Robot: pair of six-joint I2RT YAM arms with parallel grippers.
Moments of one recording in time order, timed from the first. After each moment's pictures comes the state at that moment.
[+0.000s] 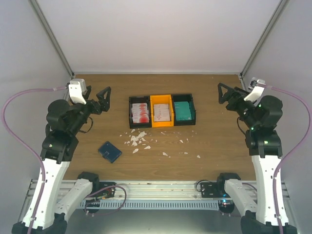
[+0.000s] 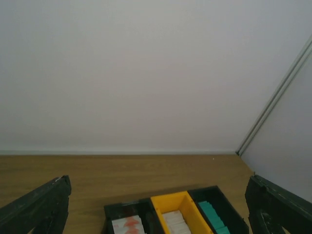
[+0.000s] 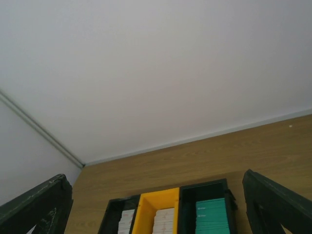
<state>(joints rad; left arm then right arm) -0.18 0.76 1.11 -0.39 0.13 -0.29 -0.02 0.80 1.12 -0.43 -0.30 0.47</state>
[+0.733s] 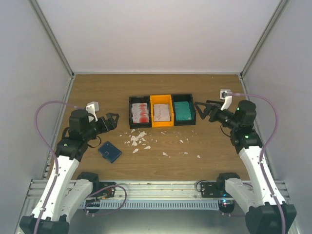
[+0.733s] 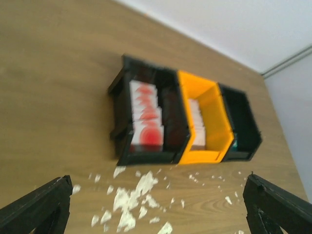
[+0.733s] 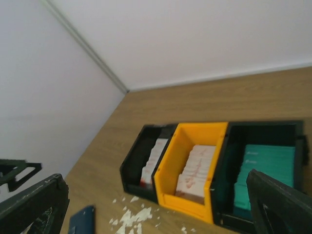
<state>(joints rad) -0.13 0.74 0.80 -0.55 0.28 -0.49 0.01 0.86 0.78 -0.16 -0.67 0.42</state>
